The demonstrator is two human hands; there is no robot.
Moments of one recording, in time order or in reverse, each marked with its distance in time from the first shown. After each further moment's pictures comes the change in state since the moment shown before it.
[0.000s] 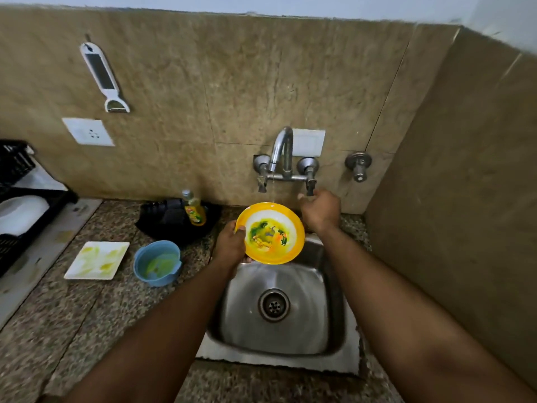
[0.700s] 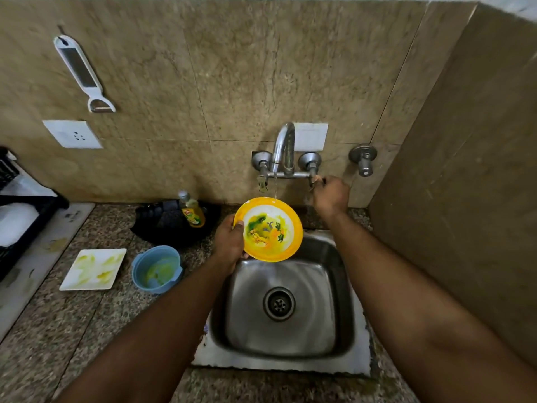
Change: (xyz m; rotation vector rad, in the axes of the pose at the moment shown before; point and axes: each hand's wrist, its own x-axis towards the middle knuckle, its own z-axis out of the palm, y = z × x) left_hand 0.036 0.001 -0.006 0.046 -0.024 0.044; right_hand 0.049 0.004 0.014 -0.031 0.097 0.040
